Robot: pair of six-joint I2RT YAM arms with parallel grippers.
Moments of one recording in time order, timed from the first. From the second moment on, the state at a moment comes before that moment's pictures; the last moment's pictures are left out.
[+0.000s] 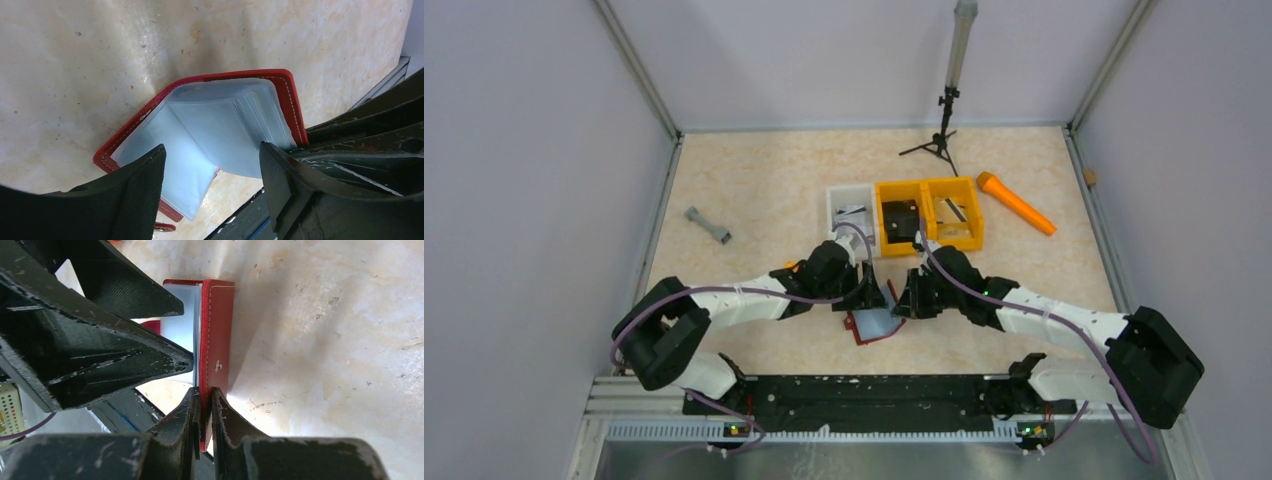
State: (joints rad) left arm -0.83 1.44 0.65 0.06 0.21 -0.84; right arm 0.80 1.18 0.54 -0.12 -0.21 0.69
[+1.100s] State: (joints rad) left arm -0.82 1.49 0.77 -0.27 0.11 -0.67; right arm 0.80 1.18 0.54 -0.13 -0.20 0.69
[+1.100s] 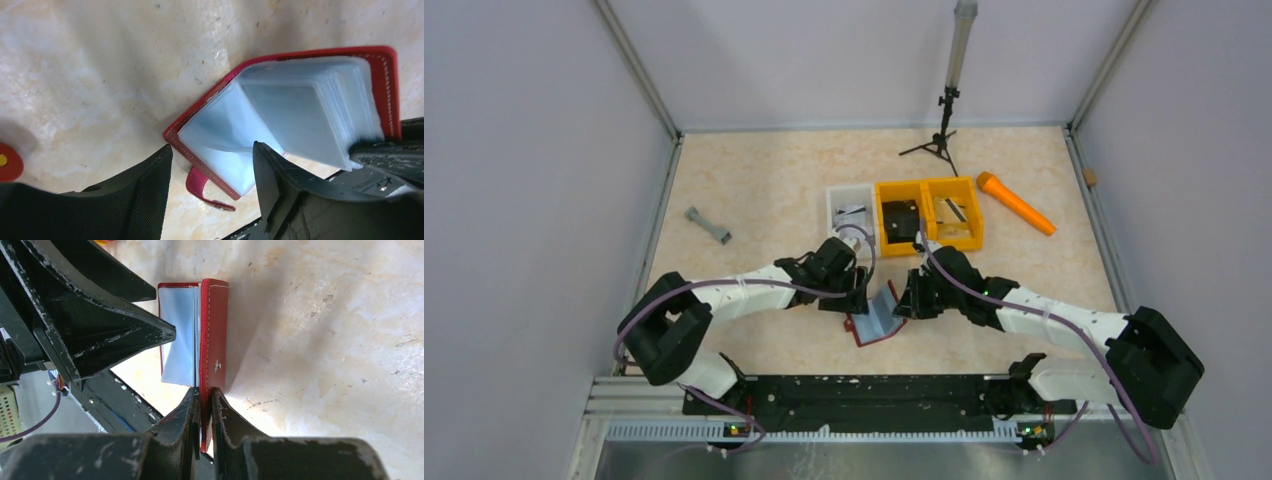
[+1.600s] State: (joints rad) left arm -0.82 1.30 0.73 -0.47 0.06 -0.61; right arm 0.80 1.18 0.54 -0.13 -0.19 0.69
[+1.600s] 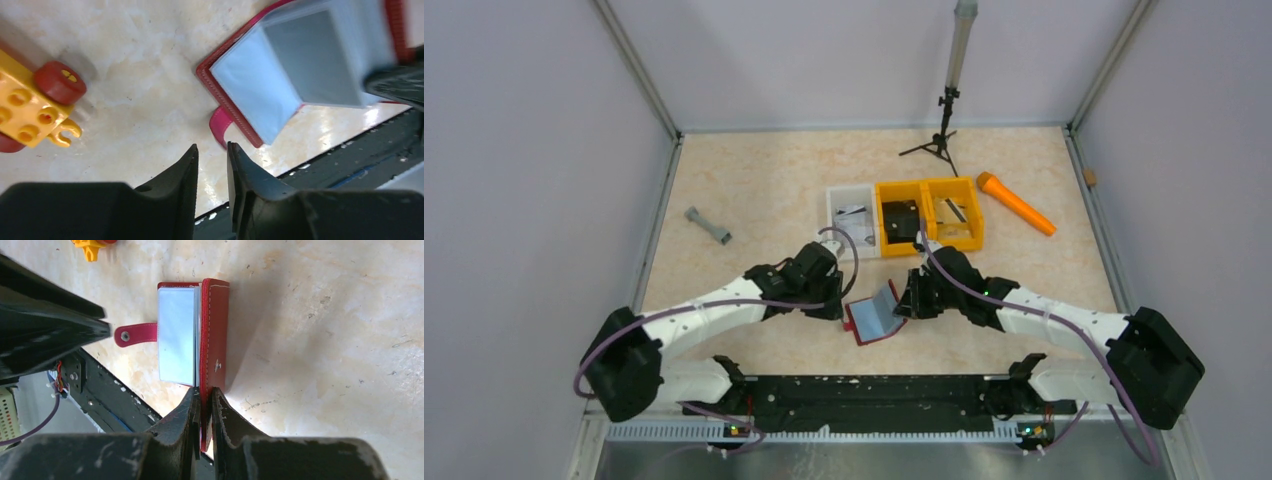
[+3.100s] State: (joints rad) left arm -0.82 1.50 0.59 0.06 0.30 -0.76; right arm 0.82 1.25 0.60 -0.13 -0.20 0.64
